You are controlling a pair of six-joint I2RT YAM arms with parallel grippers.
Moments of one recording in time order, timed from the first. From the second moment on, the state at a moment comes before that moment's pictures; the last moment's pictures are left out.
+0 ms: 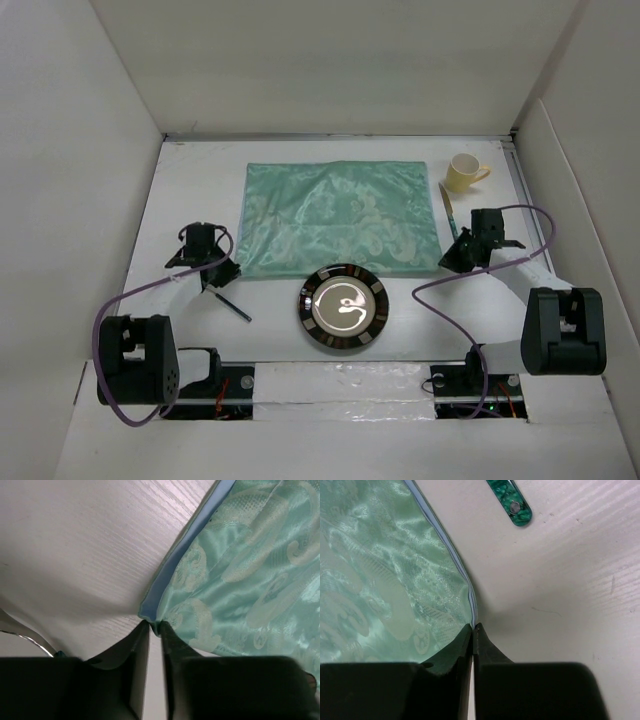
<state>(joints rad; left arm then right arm) -0.02 1.22 0.55 -0.33 0.03 -0.74 -0.03 1.36 0.68 -0.32 -0.08 0.67</state>
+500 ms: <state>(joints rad) -0.02 1.11 0.88 -0.43 0.10 -0.67 0.00 1.03 0.74 -0.46 -0.22 0.64</state>
